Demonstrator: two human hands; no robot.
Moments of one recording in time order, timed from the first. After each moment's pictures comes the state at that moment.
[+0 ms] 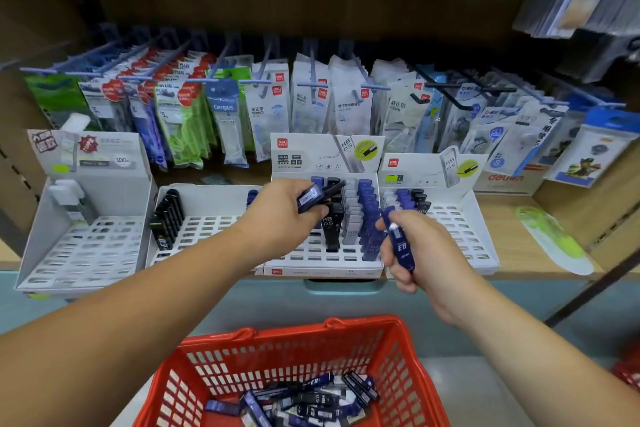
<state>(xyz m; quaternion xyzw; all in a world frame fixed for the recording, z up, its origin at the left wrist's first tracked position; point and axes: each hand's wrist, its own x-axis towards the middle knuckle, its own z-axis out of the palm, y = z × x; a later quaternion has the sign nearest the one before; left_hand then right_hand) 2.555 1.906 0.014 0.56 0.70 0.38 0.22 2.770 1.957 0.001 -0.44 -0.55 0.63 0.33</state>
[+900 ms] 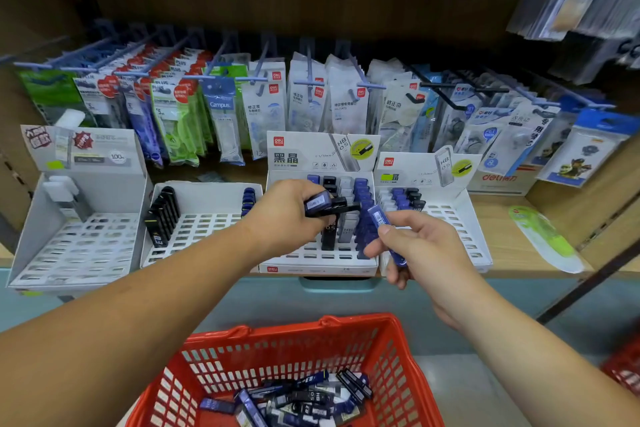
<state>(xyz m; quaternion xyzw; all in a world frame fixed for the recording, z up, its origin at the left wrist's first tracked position) 2.563 1.912 0.011 0.61 0.68 0.36 0.21 2.776 1.948 0.003 -0.44 -0.59 0.58 0.35</state>
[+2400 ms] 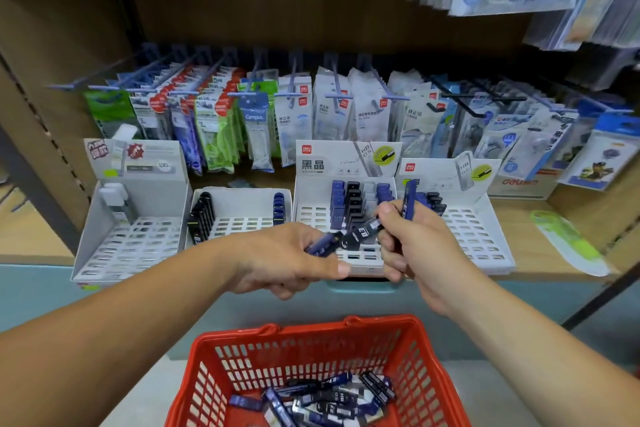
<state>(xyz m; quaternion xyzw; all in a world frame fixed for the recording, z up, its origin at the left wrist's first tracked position) 2.544 1.844 0.028 0.51 0.58 0.25 0.58 2.737 1.921 0.025 -0.39 -0.56 0.64 0.36</state>
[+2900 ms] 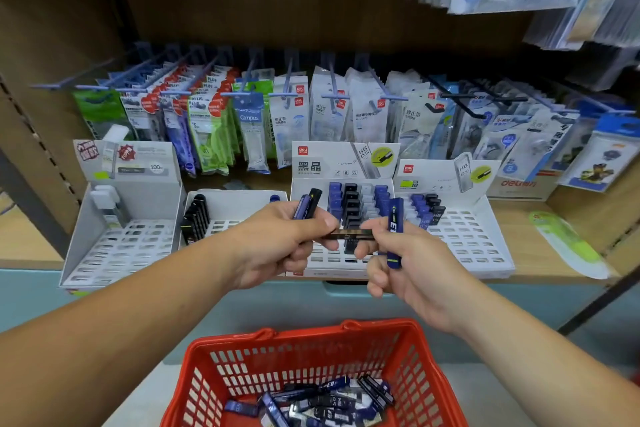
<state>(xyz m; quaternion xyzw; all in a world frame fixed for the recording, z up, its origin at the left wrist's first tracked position) 2.541 1.866 0.017 0.38 0.56 0.48 0.56 2.742 1.919 0.016 -0.37 -0.49 0.73 0.30</state>
